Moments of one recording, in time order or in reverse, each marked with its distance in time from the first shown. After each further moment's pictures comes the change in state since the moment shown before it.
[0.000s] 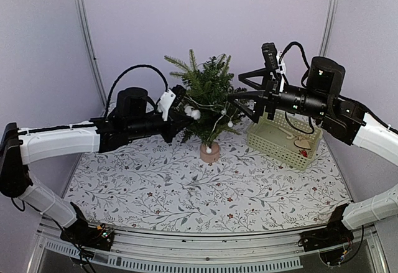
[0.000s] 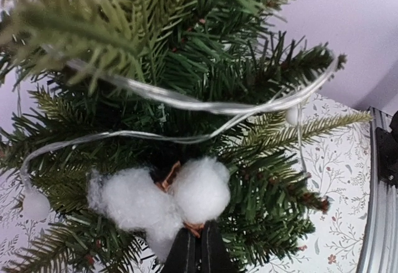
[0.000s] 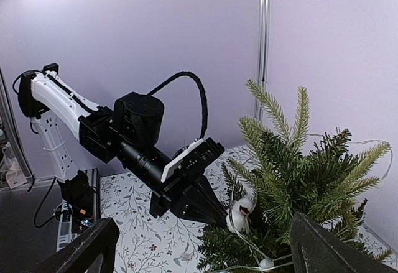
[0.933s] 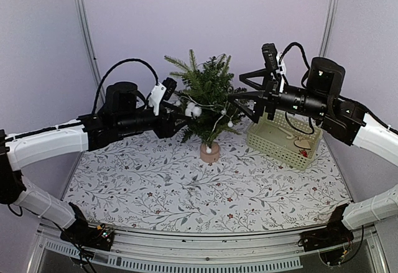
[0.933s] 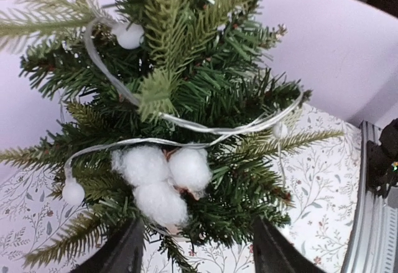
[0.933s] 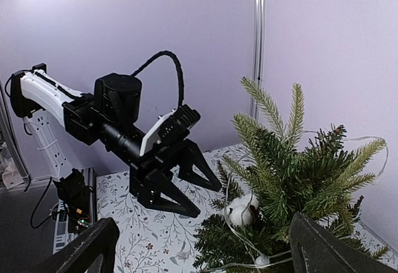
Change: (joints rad) left arm 0.013 -0.077 0.021 -0.088 -0.005 -0.048; right arm -0.002 -0.002 -0.005 0.000 0.011 -0.003
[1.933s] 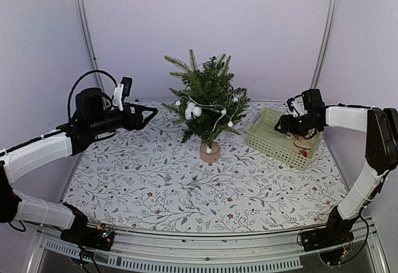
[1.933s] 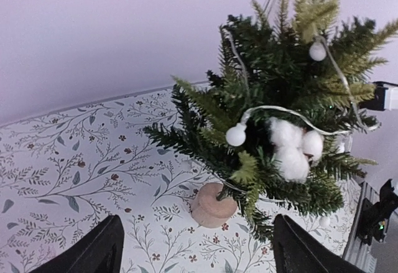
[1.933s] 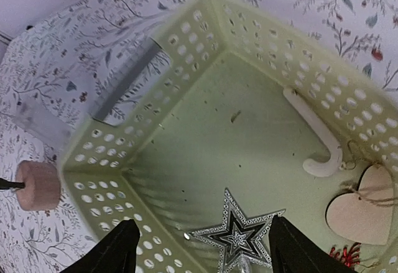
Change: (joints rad) left arm 0.320 -0.188 -0.216 0.093 0.165 -0.225; right arm -0.676 0.418 -0.083 -0.285 0.080 0.161
